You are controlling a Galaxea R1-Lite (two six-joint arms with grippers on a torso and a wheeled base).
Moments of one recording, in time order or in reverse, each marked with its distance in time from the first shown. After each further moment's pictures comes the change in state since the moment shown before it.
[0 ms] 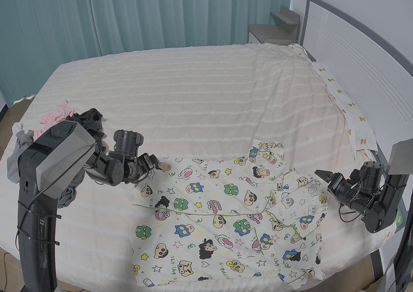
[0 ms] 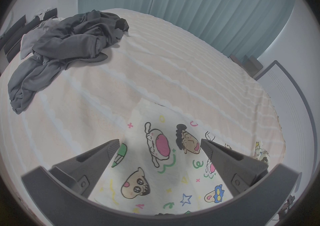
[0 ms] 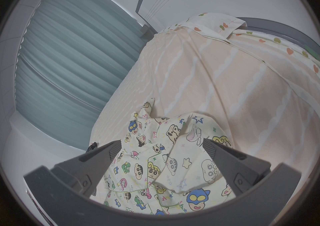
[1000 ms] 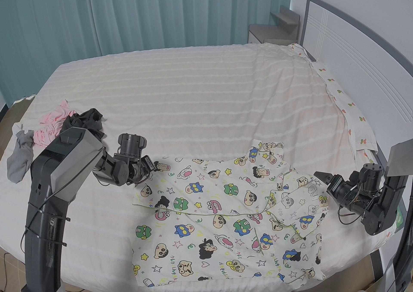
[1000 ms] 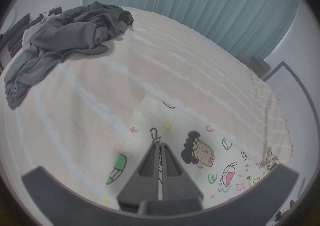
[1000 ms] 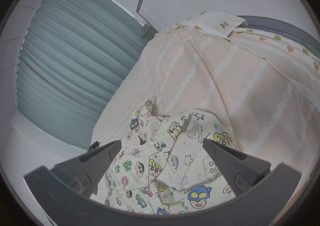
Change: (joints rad) left arm 0.013 0.113 -0.140 0.047 0.047 -0.019; right arm 0.007 0.012 0.024 -0.039 0.006 0.006
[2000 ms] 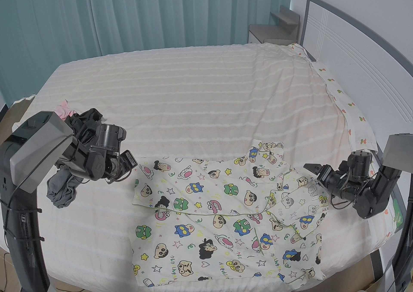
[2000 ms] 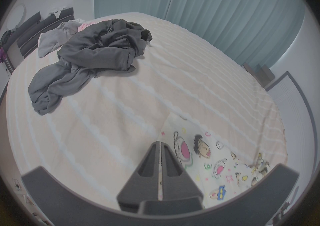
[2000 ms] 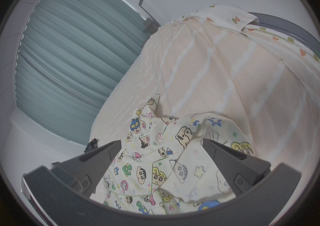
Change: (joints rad) left arm 0.050 -0.258 0.266 0.027 -0.001 -0.023; right arm 0.040 0.006 -0.234 0.267 -0.004 -0.022
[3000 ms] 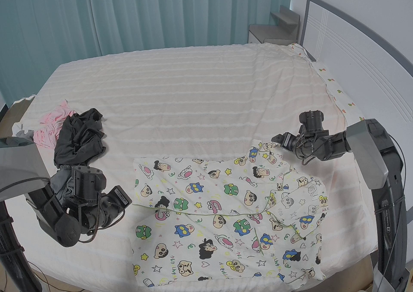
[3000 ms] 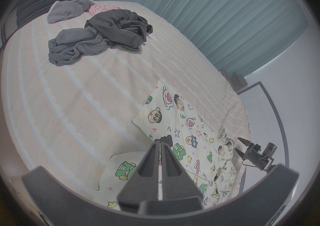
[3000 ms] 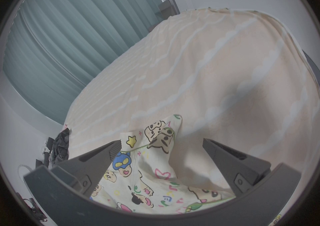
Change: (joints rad) left arm -0.111 -0.288 0.829 -0.666 -0.112 -0.189; right arm 0.113 0.367 -1.231 1.008 -0.160 -0.225
